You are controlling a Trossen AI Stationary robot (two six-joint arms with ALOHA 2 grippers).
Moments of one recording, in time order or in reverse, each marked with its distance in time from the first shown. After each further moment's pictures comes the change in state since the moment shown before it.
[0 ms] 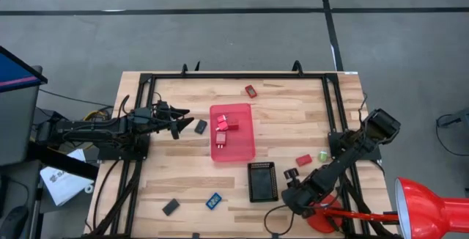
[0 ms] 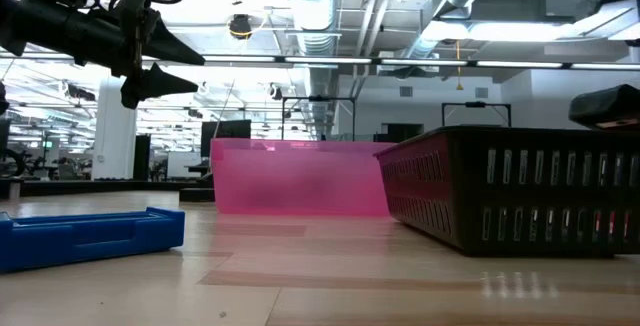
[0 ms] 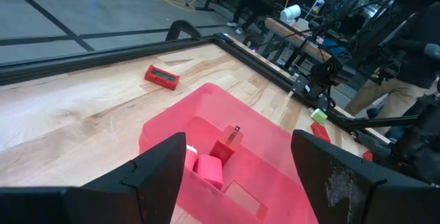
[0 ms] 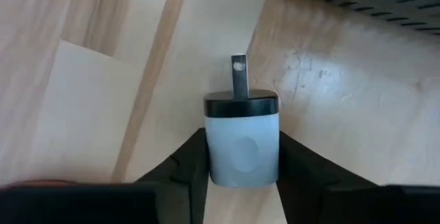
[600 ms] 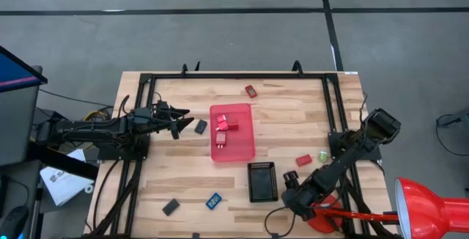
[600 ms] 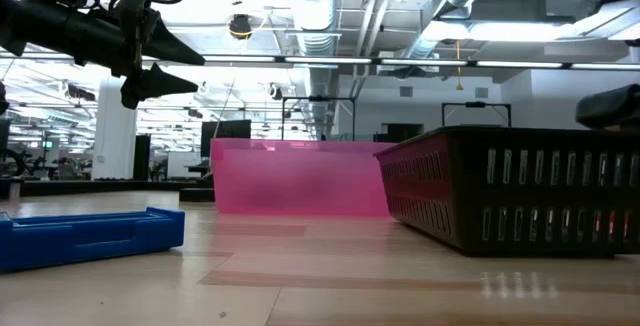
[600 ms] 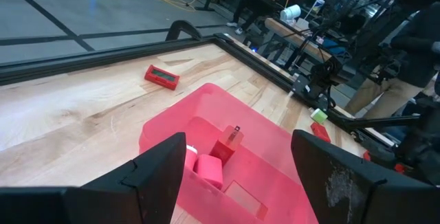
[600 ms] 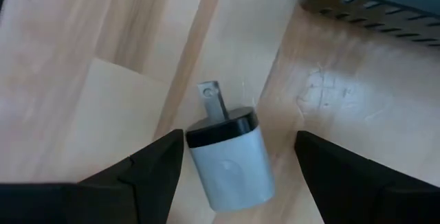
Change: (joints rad) left arm 0.000 0.000 0.000 0.000 0.000 0.000; right arm 0.001 -0.006 -0.020 0.100 -0.007 -0.003
